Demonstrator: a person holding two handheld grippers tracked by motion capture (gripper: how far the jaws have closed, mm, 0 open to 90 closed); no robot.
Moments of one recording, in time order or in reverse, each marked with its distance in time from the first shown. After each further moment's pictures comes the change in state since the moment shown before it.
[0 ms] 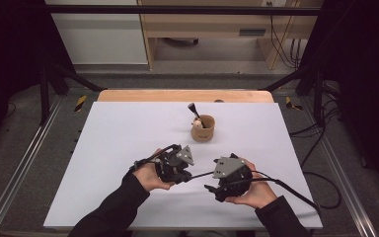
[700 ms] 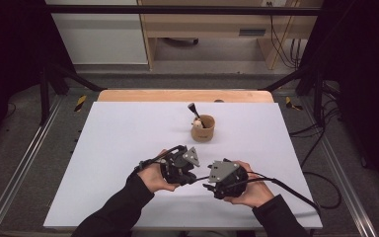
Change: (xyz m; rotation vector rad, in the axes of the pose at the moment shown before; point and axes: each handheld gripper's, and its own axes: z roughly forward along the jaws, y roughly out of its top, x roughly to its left) left arm -0.008 0.012 0.002 0.009 -0.023 0.012; right arm 0.005 0.003 0.008 0.034 0.026 -0.105
